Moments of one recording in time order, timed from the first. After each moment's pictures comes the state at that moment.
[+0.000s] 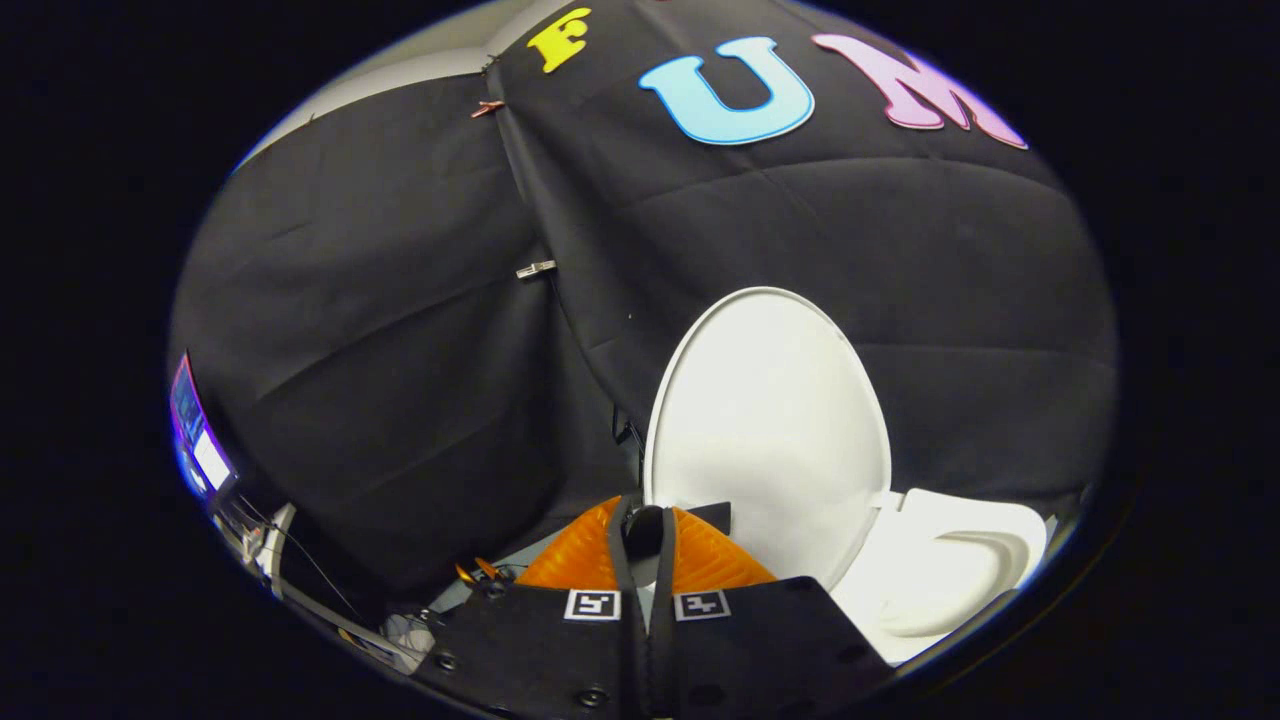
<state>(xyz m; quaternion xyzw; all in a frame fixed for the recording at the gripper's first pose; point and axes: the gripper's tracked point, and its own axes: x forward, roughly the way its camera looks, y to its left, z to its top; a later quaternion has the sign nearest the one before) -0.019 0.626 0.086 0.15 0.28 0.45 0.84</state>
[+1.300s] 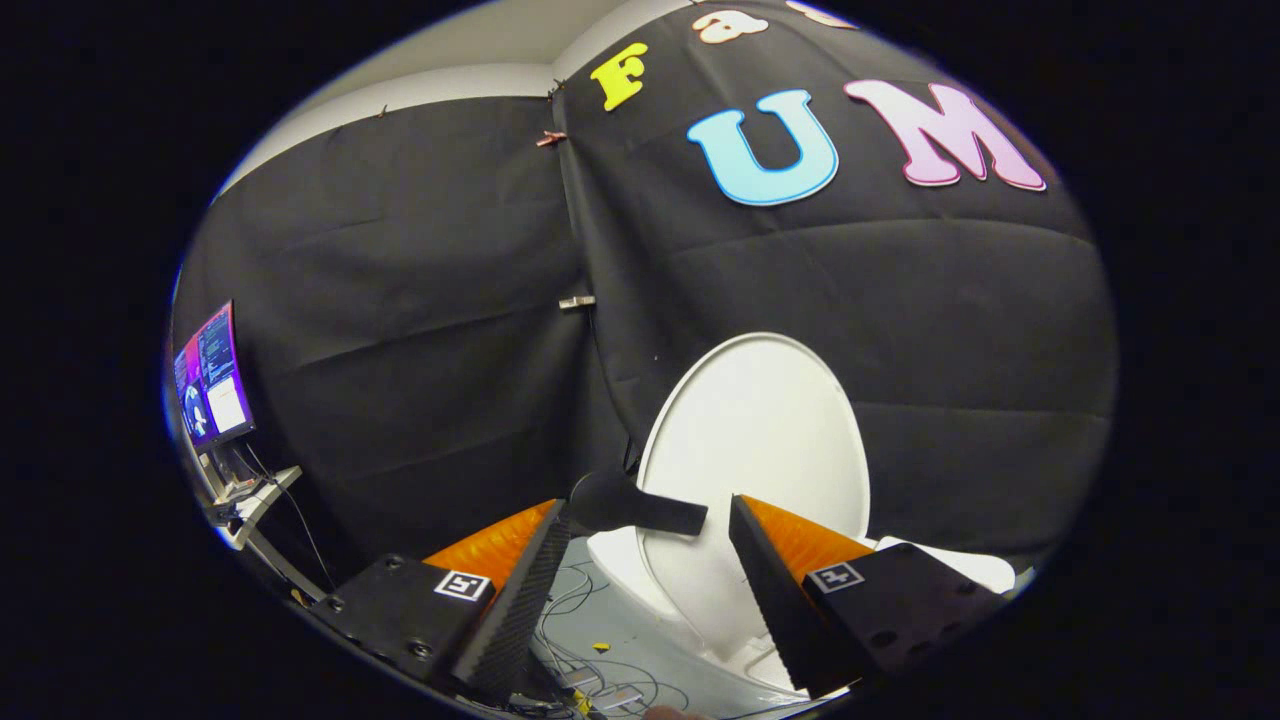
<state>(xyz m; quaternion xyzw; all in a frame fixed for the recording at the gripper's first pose) -0.027 0.551 0.109 0.15 0.17 0.49 0.84</state>
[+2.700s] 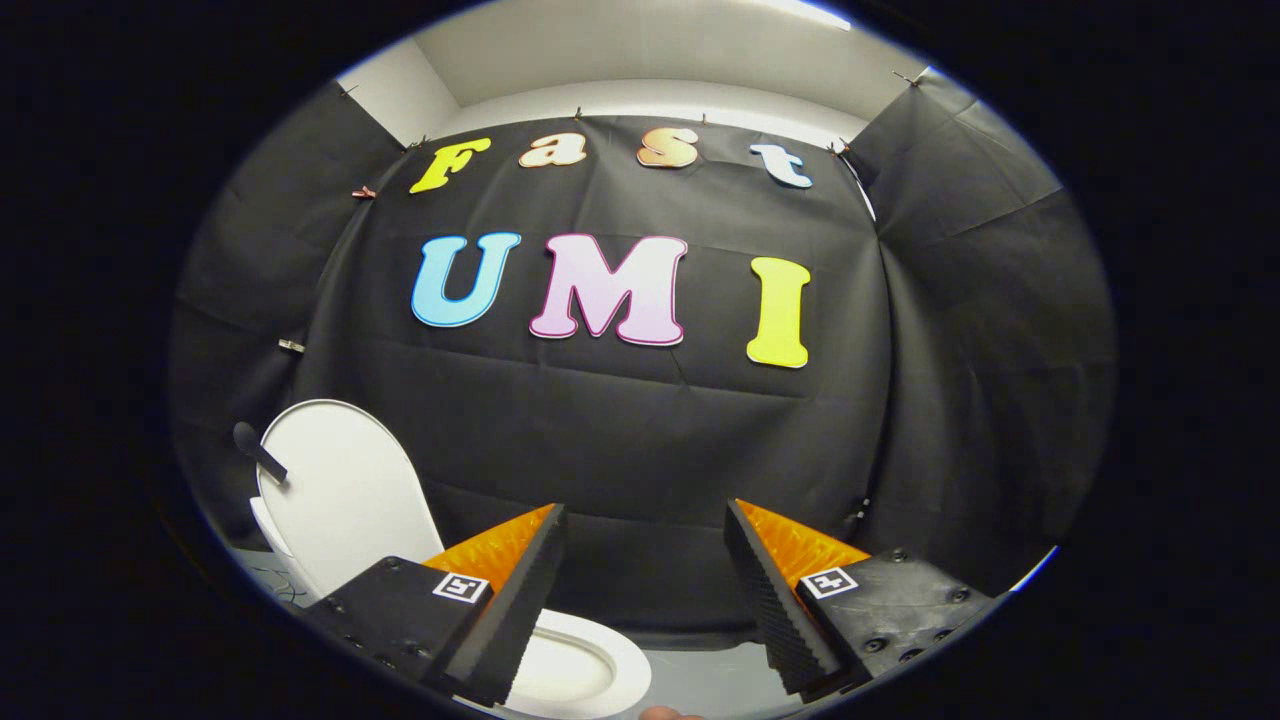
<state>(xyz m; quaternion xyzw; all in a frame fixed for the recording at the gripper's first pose) 0.062 0.128 0.108 0.03 -0.02 0.09 0.99</state>
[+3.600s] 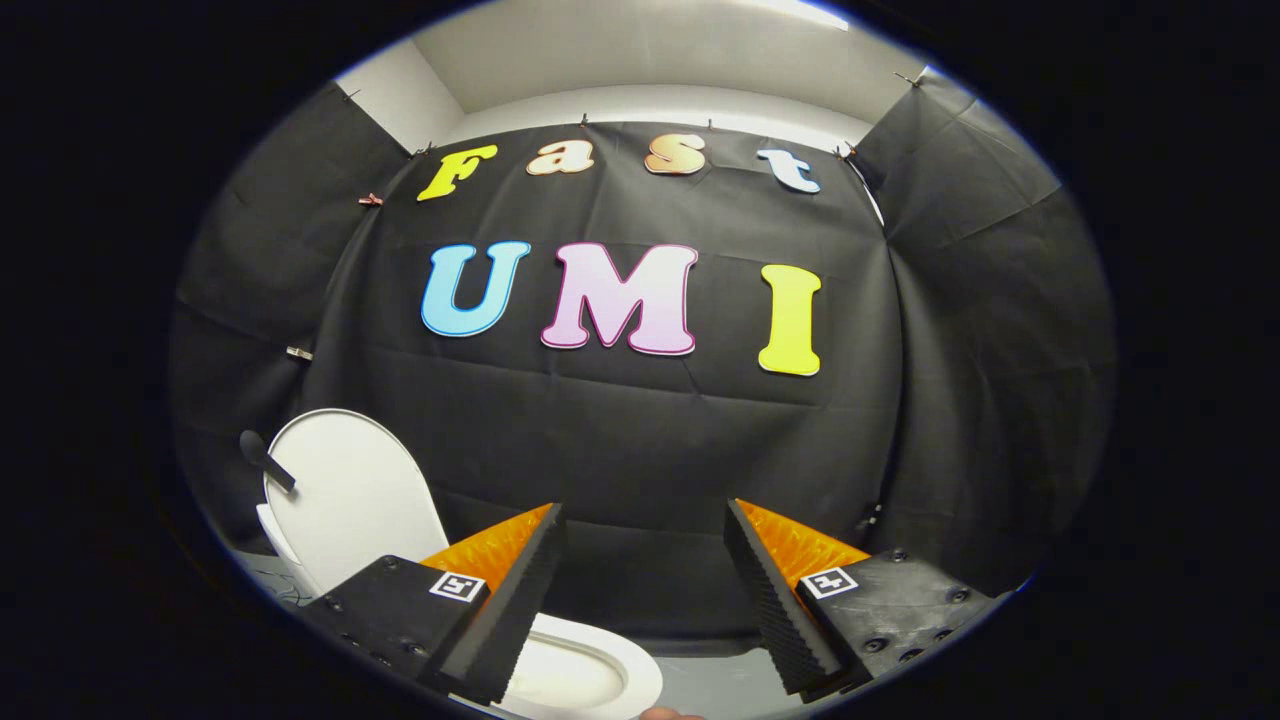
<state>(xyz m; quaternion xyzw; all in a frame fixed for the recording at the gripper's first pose) 0.066 0.133 0.120 0.04 -0.03 0.11 0.99</state>
